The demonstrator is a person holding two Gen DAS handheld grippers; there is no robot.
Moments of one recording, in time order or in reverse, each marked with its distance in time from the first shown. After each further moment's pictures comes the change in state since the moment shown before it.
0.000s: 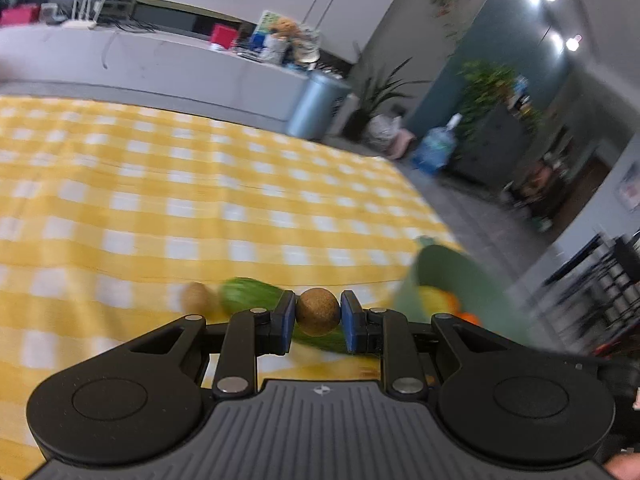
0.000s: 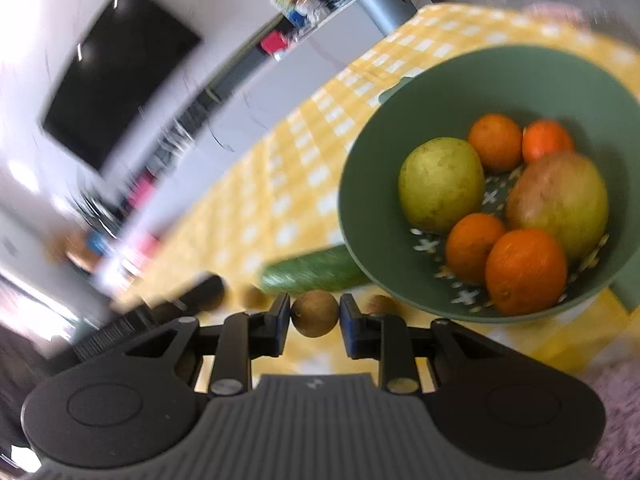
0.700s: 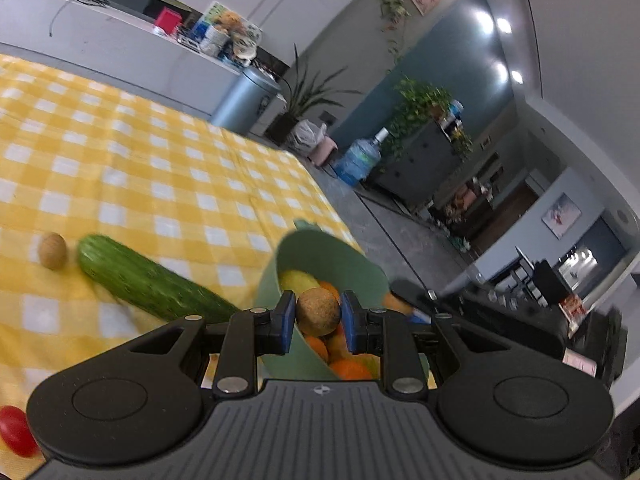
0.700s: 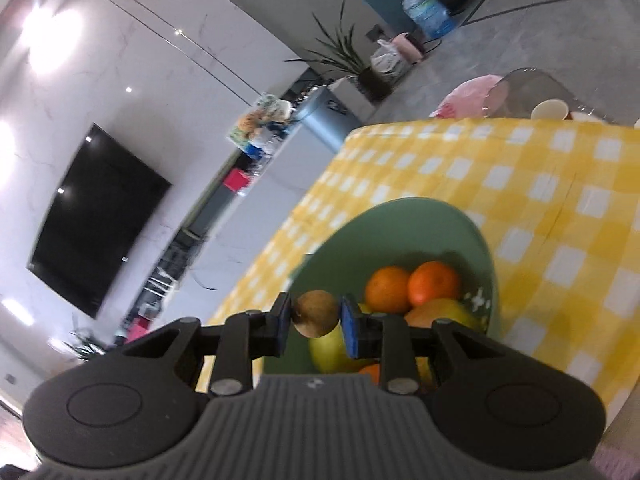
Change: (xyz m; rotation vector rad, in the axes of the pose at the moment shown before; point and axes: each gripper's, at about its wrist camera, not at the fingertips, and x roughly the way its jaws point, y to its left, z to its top) left arm 0.035 -0.042 -0.025 -0.063 -0.010 -0.240; right arm -0.060 -0.040 0.027 0.135 -0.382 -0.082
